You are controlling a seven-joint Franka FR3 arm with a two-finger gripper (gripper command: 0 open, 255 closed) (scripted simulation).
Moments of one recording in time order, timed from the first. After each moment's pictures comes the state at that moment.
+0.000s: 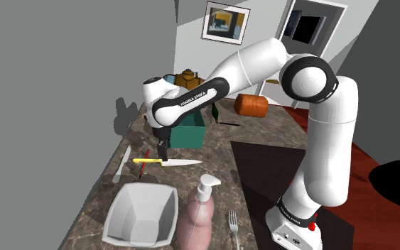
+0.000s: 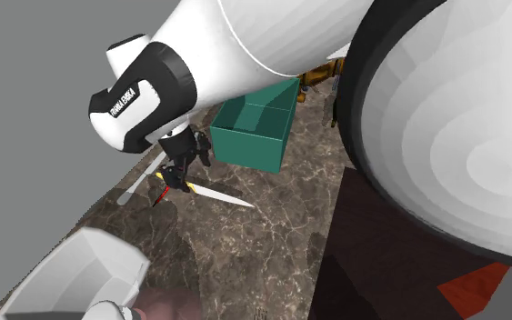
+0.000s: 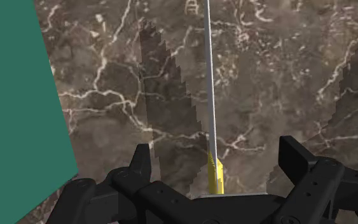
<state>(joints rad) 0.23 0.36 0.19 -1.90 -0.13 2.05 -0.25</state>
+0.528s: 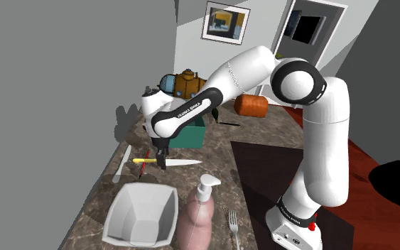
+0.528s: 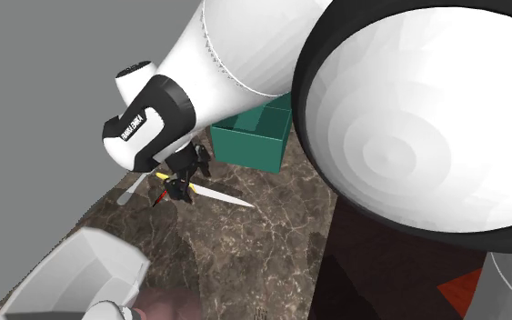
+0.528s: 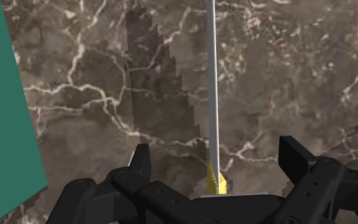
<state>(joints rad) 0.24 0.44 0.19 -1.91 -0.15 2.13 -0.24</state>
